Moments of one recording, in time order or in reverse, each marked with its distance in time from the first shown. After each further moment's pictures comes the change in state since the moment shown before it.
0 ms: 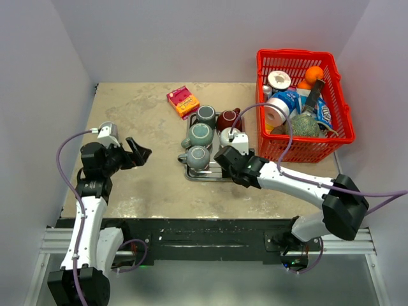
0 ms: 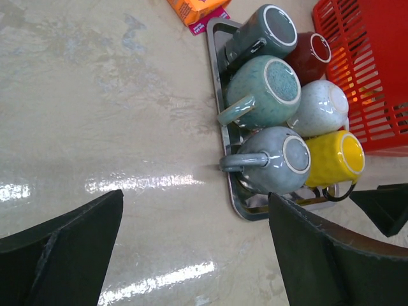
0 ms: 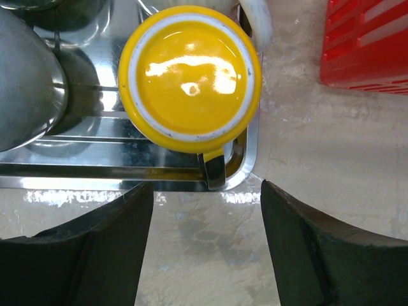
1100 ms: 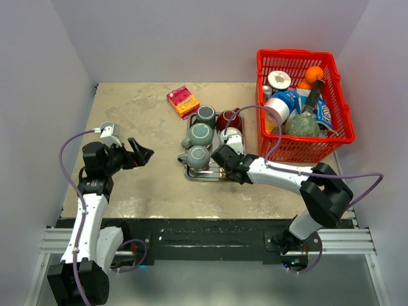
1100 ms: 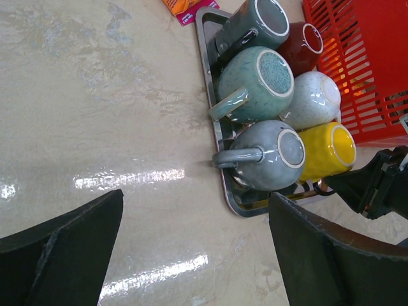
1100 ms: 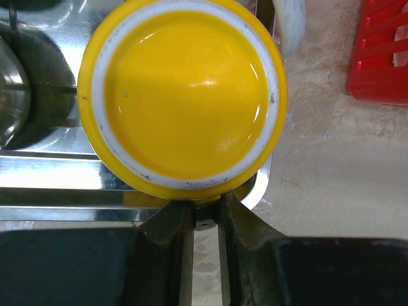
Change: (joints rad) left arm 0.000 0.034 -0.037 0.063 0.056 -0.010; right arm -0.061 0.167 -0.008 0.124 -0.050 -0.099
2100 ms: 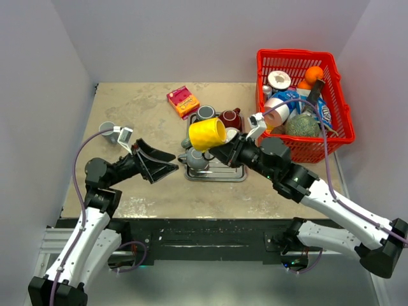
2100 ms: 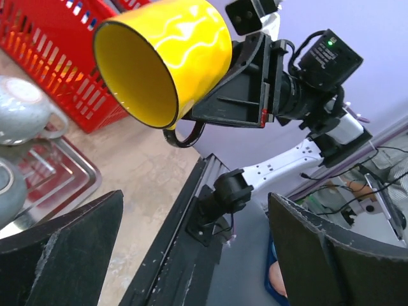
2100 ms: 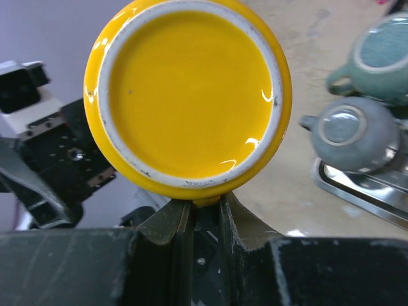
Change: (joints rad) left arm -0.321 -0.159 -0.076 0.587 0.398 -0.596; right arm 0.002 -0.629 -0.017 0.264 -0.543 0.219
